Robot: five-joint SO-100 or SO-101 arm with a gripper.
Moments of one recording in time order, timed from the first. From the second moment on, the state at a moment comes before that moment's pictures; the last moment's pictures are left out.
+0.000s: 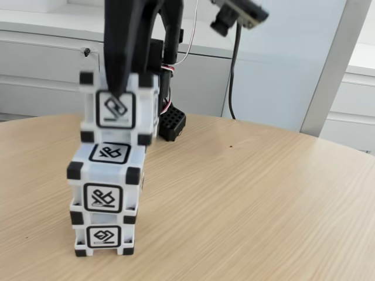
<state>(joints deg) 24.1 131.1 103.0 94.8 -0.9</state>
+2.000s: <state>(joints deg) -9.6 172.0 112.7 94.6 -14.9</state>
